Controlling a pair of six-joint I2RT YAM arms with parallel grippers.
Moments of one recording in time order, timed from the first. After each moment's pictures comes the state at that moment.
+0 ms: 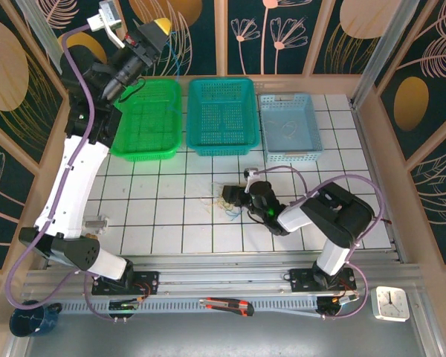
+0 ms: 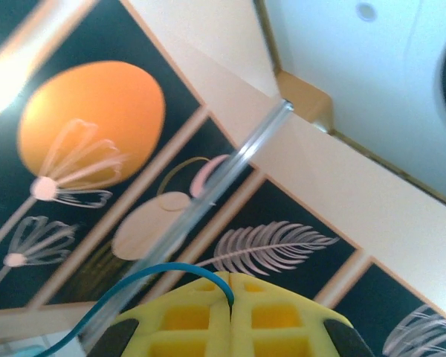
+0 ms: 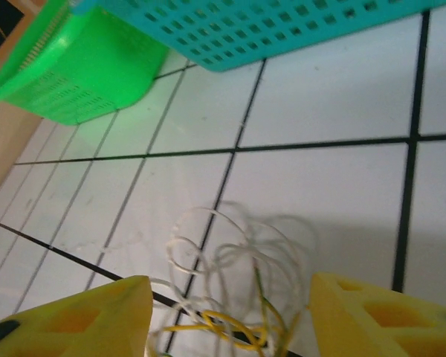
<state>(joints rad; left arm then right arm) -0.27 1.50 1.85 0.05 0.47 -0.98 0.80 1.71 0.46 0.86 0.04 0.68</state>
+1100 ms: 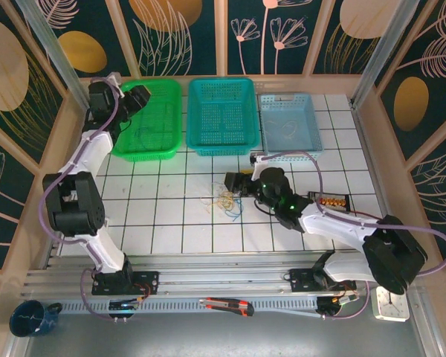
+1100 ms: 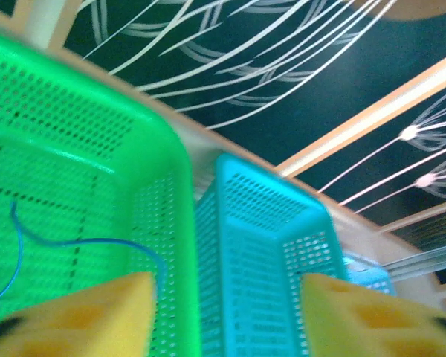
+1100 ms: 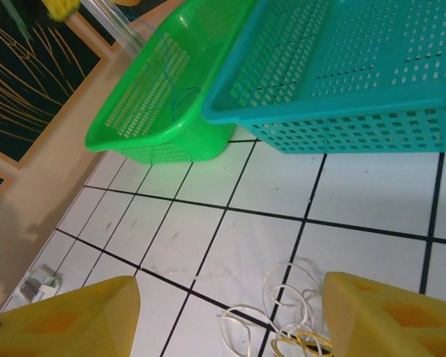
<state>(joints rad) 0.04 1.78 1.40 0.03 0.39 -0.65 0.80 1.24 0.56 0.35 0.03 0.61</state>
